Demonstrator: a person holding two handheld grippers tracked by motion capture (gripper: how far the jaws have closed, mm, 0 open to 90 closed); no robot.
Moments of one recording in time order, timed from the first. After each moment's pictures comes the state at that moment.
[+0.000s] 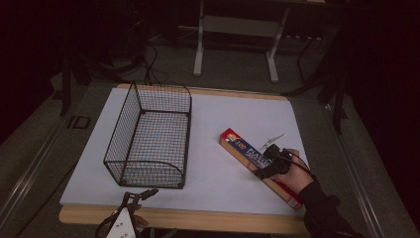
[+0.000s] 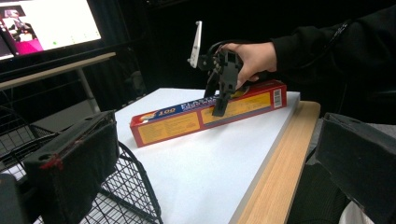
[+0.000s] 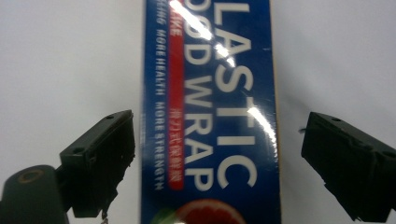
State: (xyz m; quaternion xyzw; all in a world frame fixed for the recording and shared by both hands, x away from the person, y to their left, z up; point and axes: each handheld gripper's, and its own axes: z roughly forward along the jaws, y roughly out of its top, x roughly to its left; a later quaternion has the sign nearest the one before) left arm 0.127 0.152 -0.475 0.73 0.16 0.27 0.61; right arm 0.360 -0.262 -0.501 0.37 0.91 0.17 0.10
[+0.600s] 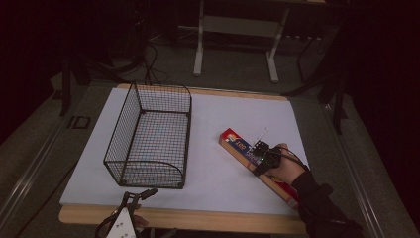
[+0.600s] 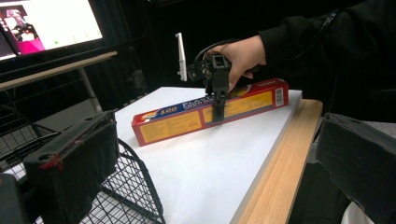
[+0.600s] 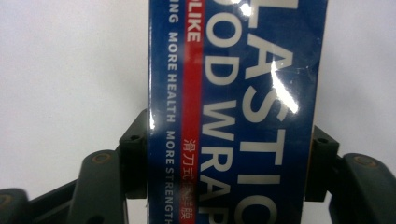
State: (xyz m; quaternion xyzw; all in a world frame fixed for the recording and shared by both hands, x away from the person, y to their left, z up) left arm 0.127 0.152 -0.475 0.73 0.16 0.27 0.61; right arm 0.379 -0.234 -0.501 0.36 0.93 0.06 0.05
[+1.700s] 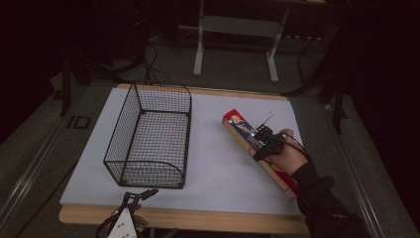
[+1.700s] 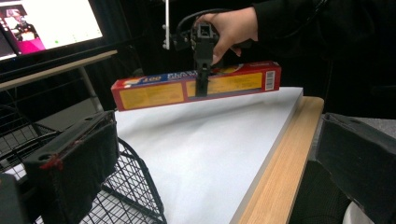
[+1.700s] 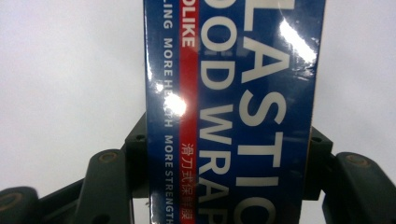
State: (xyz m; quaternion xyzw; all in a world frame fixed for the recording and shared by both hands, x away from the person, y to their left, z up) left arm 0.127 0.151 -0.475 0.73 0.16 0.27 0.60; right arm 0.388 -0.223 -0.446 0.41 0.90 0.08 0.09
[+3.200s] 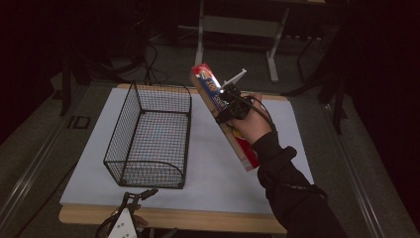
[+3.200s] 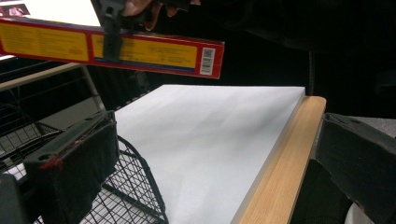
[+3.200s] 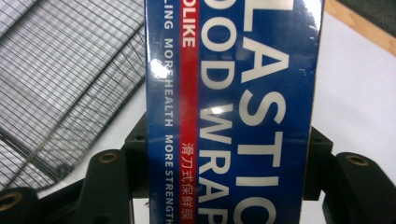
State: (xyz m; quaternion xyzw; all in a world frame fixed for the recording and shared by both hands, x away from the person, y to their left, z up) left arm 0.127 0.151 -0.475 0.73 0.16 0.27 0.60; right arm 0.415 -0.107 -0.346 0.44 0.87 0.20 0.13
